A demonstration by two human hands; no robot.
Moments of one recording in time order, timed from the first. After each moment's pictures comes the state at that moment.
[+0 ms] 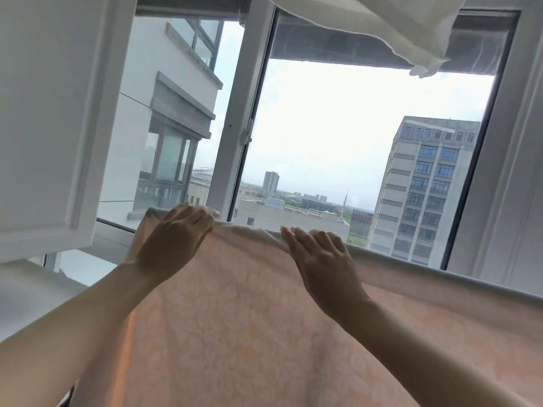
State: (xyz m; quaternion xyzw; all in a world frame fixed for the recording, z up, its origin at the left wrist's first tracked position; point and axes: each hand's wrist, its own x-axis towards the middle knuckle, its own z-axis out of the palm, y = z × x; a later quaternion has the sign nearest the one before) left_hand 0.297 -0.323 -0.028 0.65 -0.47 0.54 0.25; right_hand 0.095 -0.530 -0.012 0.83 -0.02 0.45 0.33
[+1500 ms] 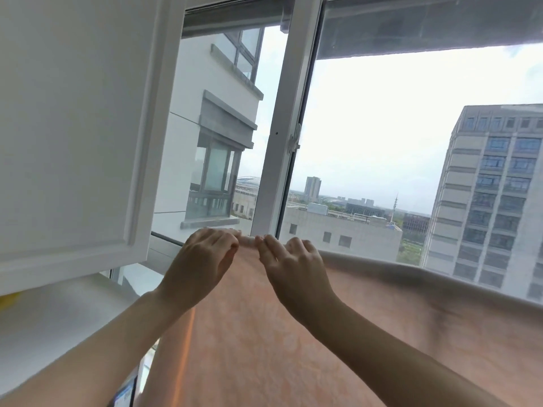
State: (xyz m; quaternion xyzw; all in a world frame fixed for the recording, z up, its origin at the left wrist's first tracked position) left_hand 0.363 -0.310 -0.043 0.70 -0.46 0.46 0.30; right_hand 0.242 -0.469 -0.018 0.83 0.04 0.46 0.33
